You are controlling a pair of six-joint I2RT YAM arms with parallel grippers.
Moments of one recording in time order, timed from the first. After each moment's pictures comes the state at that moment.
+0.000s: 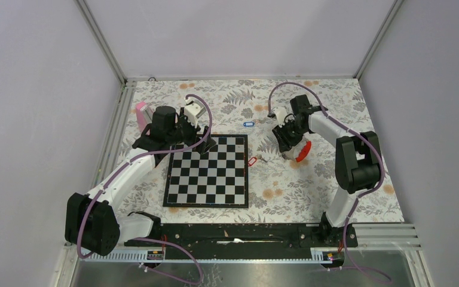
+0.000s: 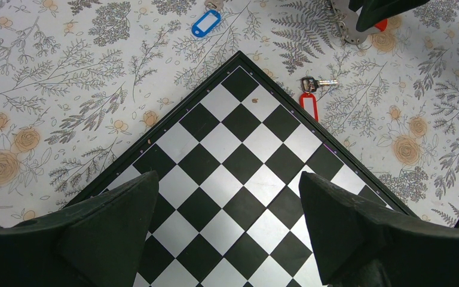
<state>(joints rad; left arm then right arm) -0.34 1.22 0.87 -0.18 0.49 0.13 0.24 1.81 1.24 -0.71 -0.36 -0.49</state>
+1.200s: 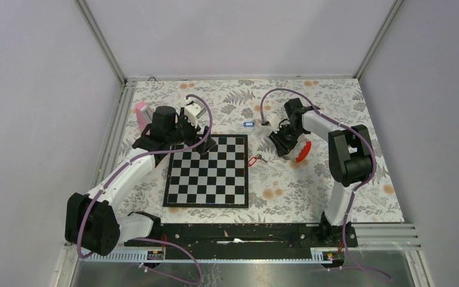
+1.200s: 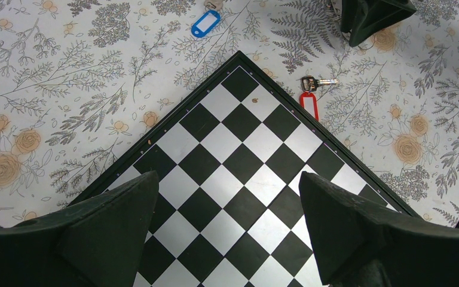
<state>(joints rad) -0.34 1.22 0.87 -0.18 0.49 0.14 0.27 1.90 1.28 -0.78 -0.41 -0.67</state>
